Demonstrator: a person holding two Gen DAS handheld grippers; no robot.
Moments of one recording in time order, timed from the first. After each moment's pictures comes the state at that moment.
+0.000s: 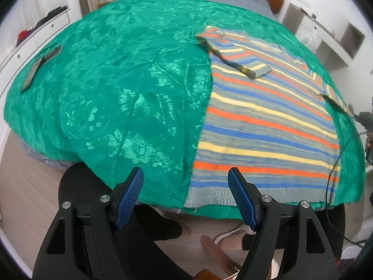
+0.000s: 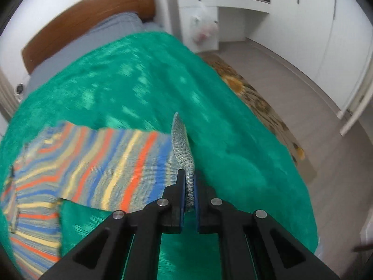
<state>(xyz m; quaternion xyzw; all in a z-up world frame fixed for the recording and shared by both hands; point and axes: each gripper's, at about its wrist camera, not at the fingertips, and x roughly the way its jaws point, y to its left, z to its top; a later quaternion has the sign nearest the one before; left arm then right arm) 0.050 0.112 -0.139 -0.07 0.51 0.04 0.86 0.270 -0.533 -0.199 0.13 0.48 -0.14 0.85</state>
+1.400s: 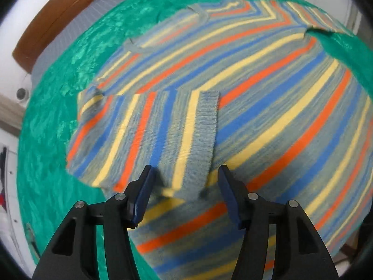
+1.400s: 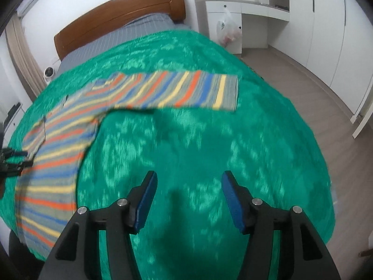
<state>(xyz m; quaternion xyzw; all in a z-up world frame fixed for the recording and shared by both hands) 0.277 -0.024 -0.189 0.27 0.51 -0.17 0.80 0.116 -0.473 -0.202 0.12 0.45 -0.05 0.88</state>
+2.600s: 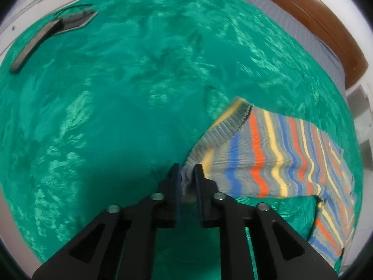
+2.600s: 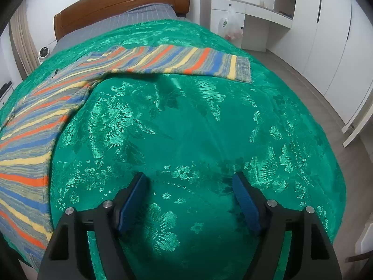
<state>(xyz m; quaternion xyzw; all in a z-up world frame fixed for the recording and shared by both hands) 0.265 0.320 -0.188 -0.27 0.48 0.20 0.81 0.115 -0.437 -0.244 0.06 0.47 -0.08 0.88</state>
